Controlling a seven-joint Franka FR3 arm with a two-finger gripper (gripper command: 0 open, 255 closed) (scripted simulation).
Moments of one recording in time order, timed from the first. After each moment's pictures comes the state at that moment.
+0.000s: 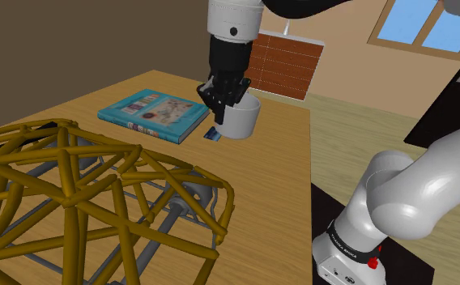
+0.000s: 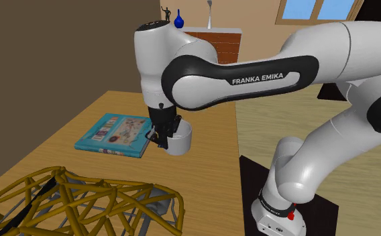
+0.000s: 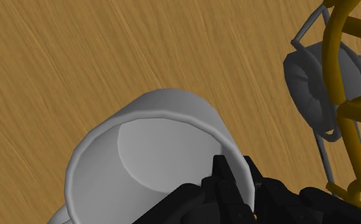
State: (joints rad) arm 0.30 -0.44 0.31 -2.11 0.07 1.70 0.52
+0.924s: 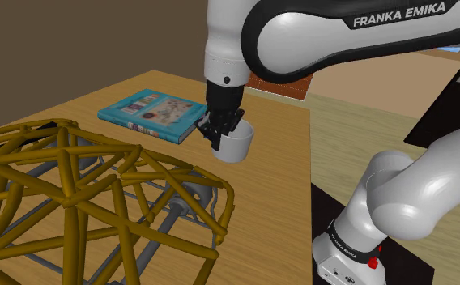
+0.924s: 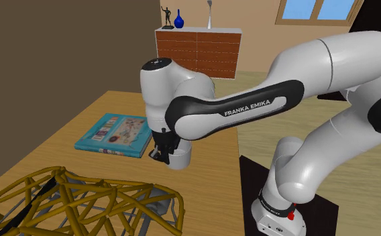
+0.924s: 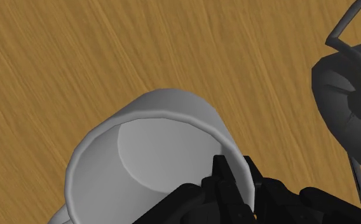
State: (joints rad) arm 0.30 -0.43 0.33 -2.29 0.08 1.89 0.53
